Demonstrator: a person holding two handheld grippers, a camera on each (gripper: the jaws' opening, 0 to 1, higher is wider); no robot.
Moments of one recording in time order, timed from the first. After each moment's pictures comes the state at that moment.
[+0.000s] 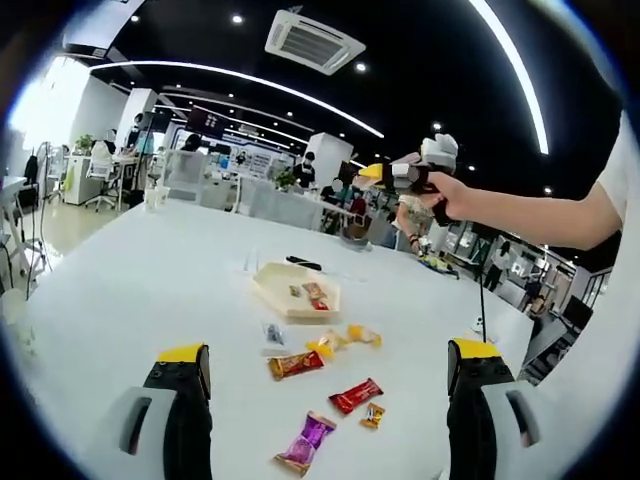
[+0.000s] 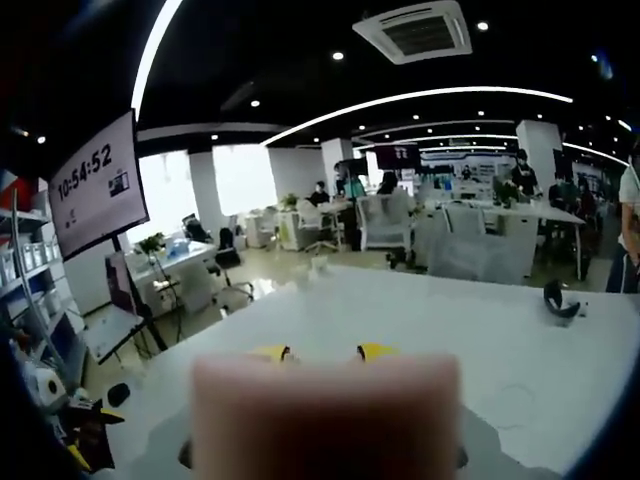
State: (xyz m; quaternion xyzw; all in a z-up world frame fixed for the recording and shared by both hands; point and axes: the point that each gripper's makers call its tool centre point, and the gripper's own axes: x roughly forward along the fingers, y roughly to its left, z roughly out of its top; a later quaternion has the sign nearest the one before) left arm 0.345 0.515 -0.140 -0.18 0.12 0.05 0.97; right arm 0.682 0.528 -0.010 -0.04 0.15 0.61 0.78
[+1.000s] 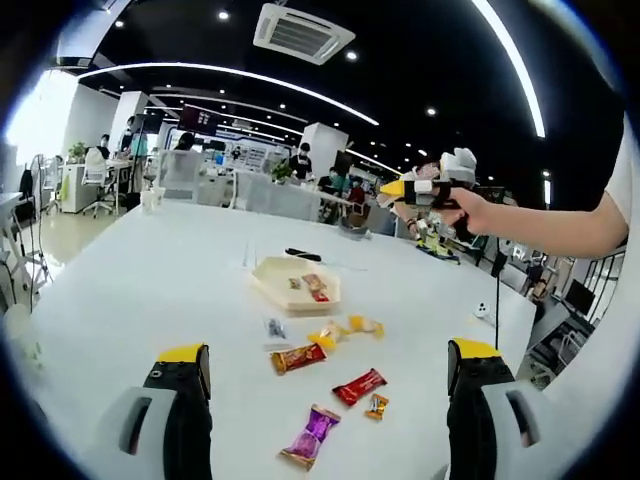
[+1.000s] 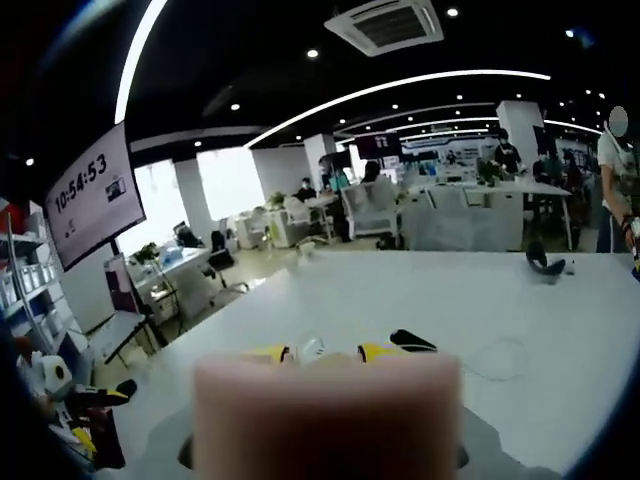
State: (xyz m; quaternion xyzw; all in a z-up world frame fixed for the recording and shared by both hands) left arm 0.343 0.513 -0.141 -0.16 0.14 0.05 0.98; right arm 0.670 0.464 -0.049 -0.01 0.19 0.59 0.79
